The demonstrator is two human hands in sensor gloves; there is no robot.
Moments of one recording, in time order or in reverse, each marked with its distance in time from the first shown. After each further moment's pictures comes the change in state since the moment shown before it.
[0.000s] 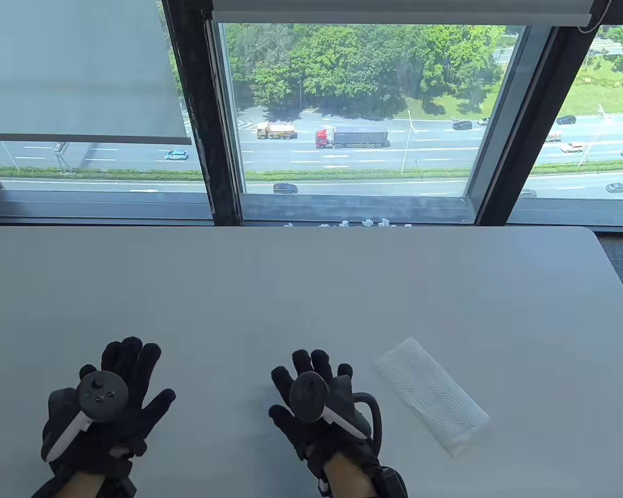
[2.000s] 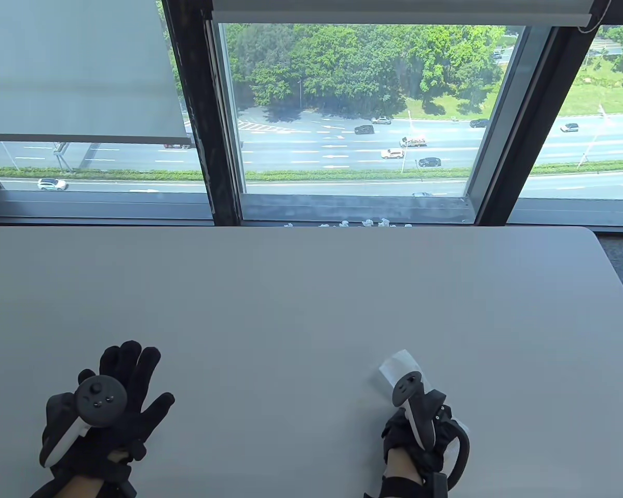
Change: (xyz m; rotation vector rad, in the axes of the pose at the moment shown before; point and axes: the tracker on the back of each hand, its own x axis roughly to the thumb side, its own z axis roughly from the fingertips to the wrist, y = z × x) left_hand -0.002 -0.002 0.005 0.018 -0.013 0.007; right_hand -0.166 0.024 0.016 -0.166 0.909 0.029
